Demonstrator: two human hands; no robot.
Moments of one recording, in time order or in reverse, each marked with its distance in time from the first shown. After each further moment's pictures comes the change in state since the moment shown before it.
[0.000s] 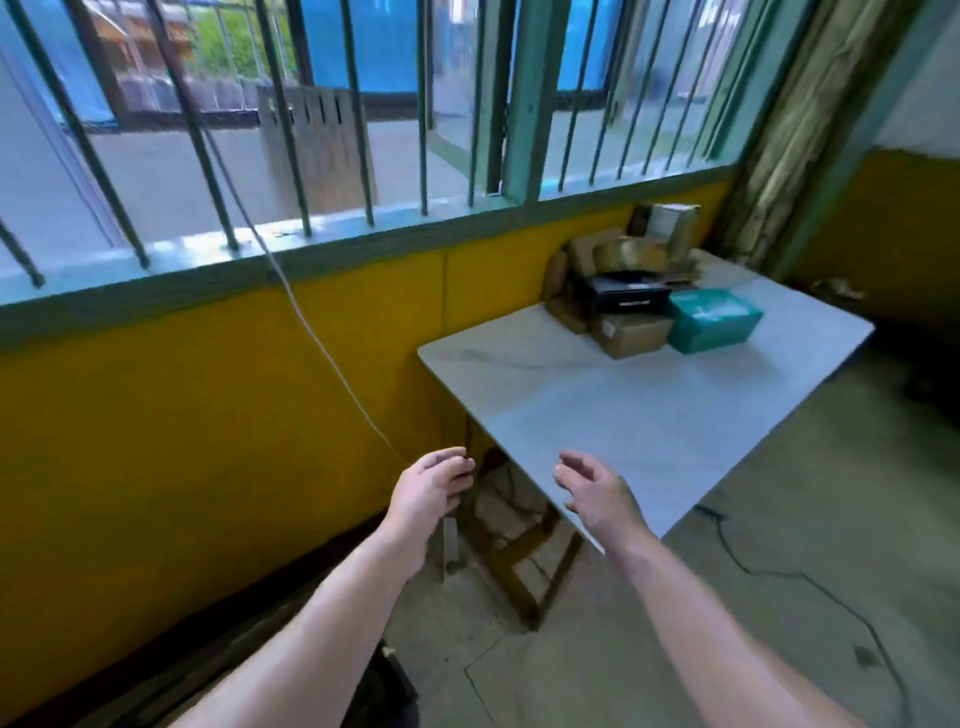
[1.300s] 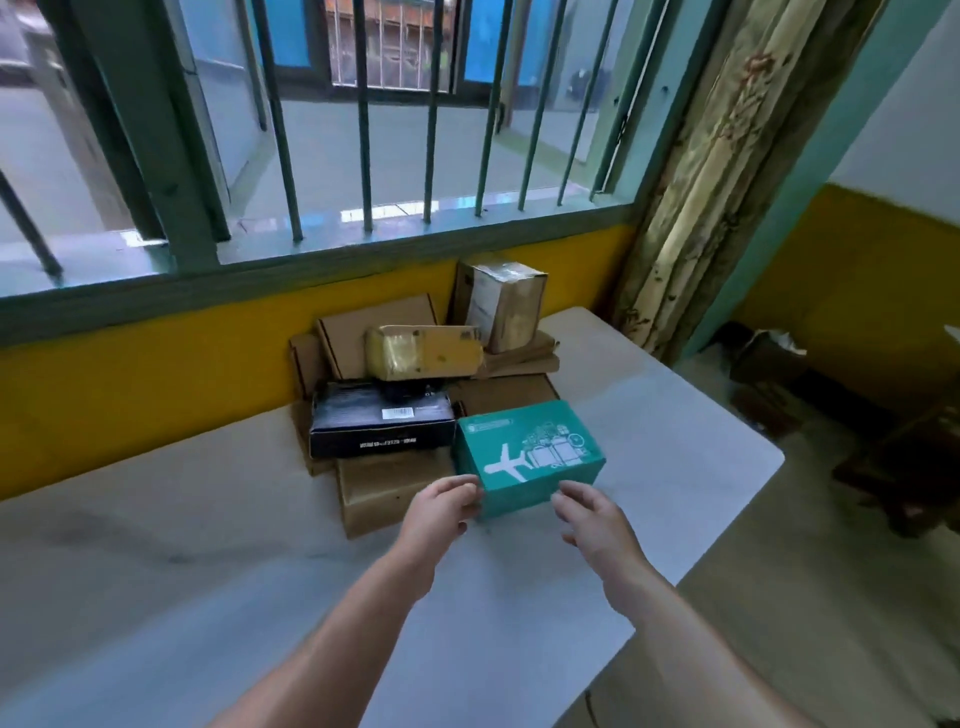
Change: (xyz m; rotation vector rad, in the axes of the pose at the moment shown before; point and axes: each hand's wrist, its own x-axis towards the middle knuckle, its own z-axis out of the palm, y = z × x) left_hand 0.384 0.075 0.544 -0.004 -0.037 -0.099; right_hand 0.496 0.011 -0.422 -0.032 0.024 0.110
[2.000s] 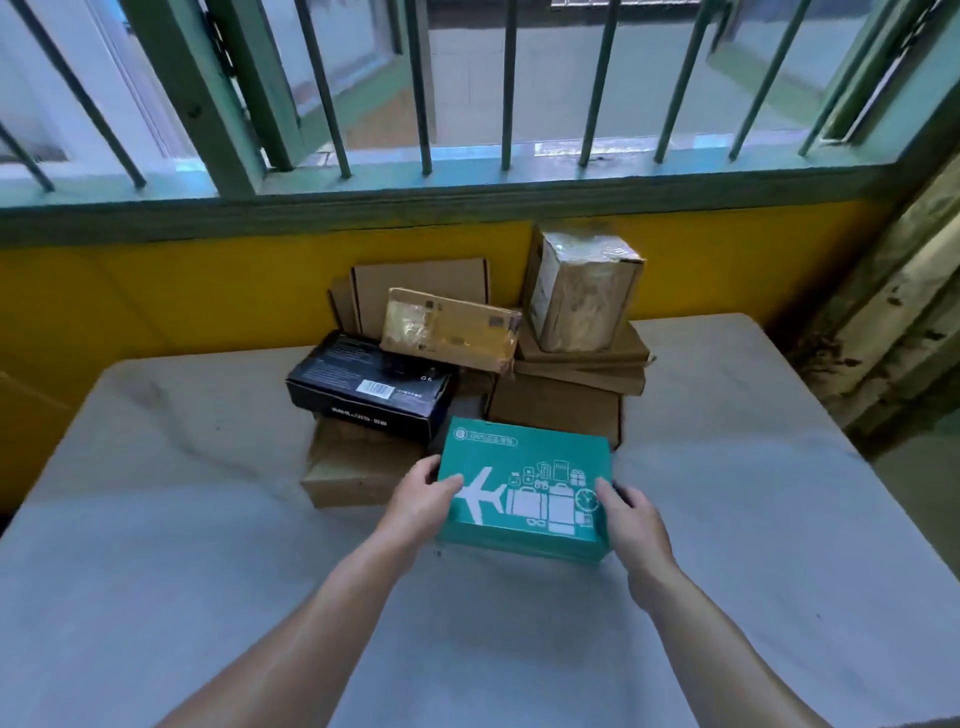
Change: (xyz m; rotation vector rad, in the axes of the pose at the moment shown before) left_hand 0.113 -0.009 0.099 0.129 0.574 -0.146; right_hand 0.244 0.024 -0.059 -0.065 -0.315 0.053
